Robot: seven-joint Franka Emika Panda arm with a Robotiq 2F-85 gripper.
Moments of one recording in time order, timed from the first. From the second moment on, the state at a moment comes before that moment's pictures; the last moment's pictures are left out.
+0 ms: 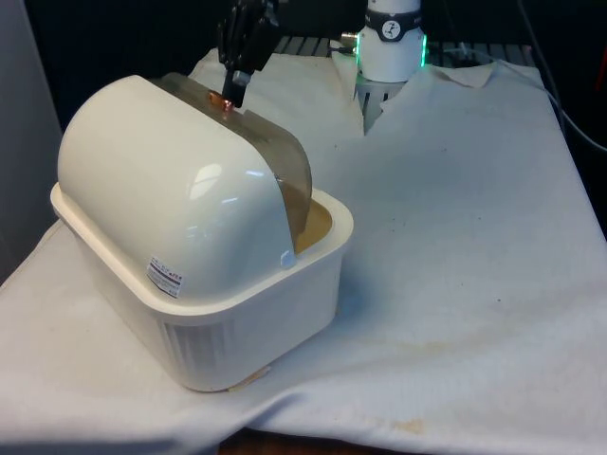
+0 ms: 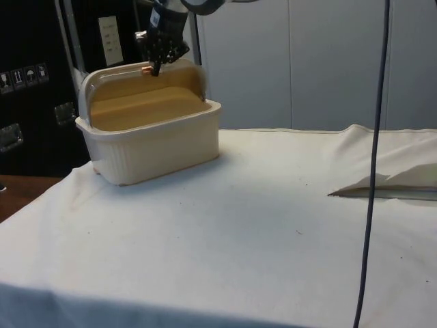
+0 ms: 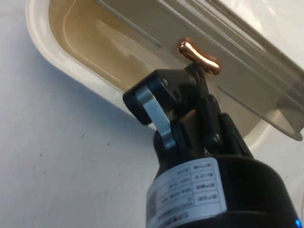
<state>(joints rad) 0.16 0.28 -0.39 -2.04 -0.06 2.88 0.79</state>
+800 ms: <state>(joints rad) 0.16 0.31 -0.40 -1.97 -0.07 2.89 0.83</state>
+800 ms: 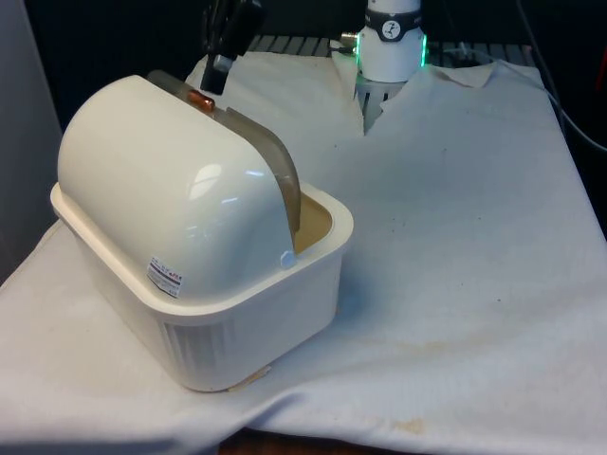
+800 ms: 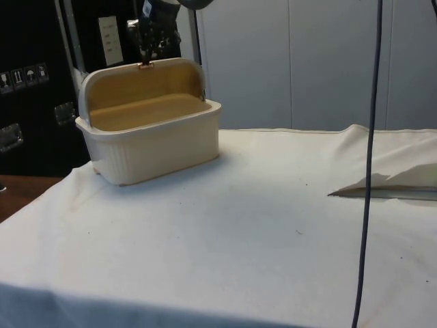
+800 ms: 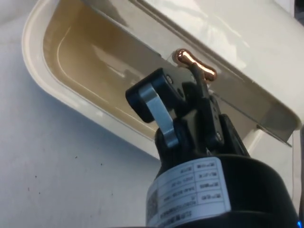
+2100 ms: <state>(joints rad) 0.15 0.31 -0.43 -1.82 -0.06 2.68 0.81</state>
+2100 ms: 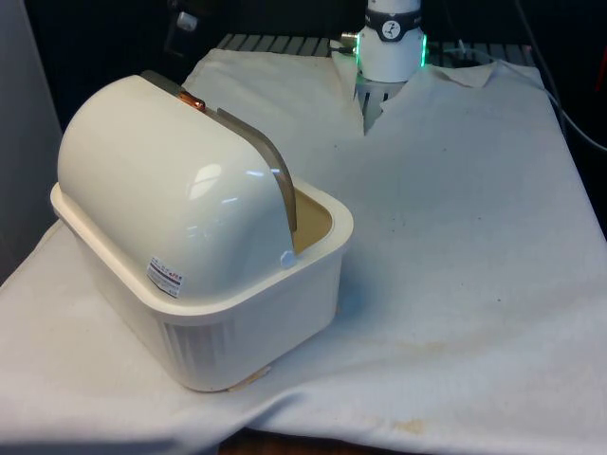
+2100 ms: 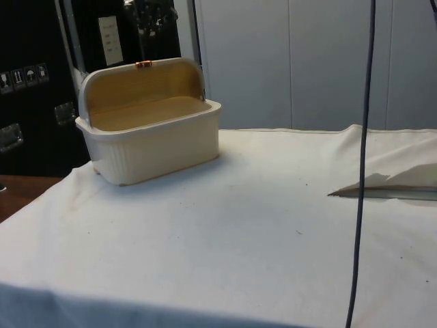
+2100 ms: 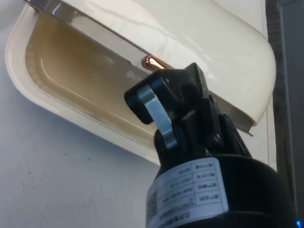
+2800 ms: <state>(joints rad) 0.14 0.42 -0.43 -1.64 0.06 2.49 0.70</state>
